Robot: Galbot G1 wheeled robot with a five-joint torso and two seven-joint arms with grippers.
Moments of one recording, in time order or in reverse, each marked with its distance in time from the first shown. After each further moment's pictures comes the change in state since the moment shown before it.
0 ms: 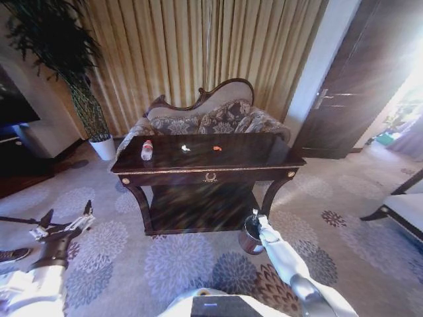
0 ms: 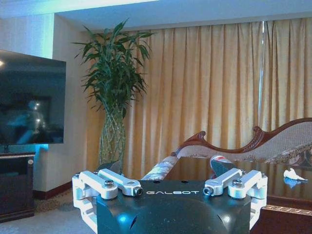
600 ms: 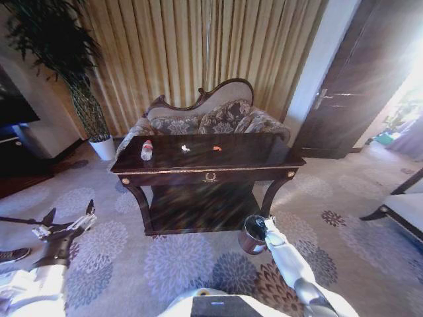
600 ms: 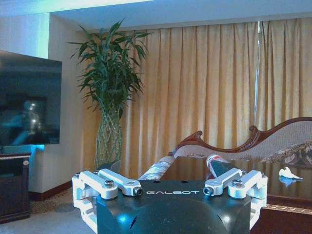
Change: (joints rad) left arm -0.005 0.009 0.012 0.003 0.008 -0.001 0.004; right arm -0.075 -0.018 0.068 0.131 -0.017 -0.002 0.038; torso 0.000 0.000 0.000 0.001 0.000
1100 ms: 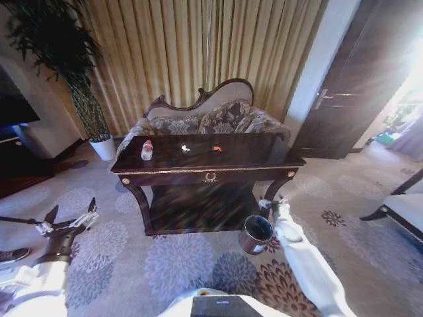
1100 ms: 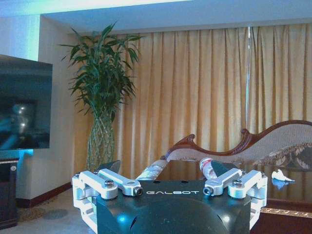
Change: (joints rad) left arm -0.046 0.036 0.014 0.035 -0.003 -0.003 0.020; right arm -0.297 -0.180 0.098 0.857 0.389 -0.227 0.100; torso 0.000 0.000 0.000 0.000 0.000
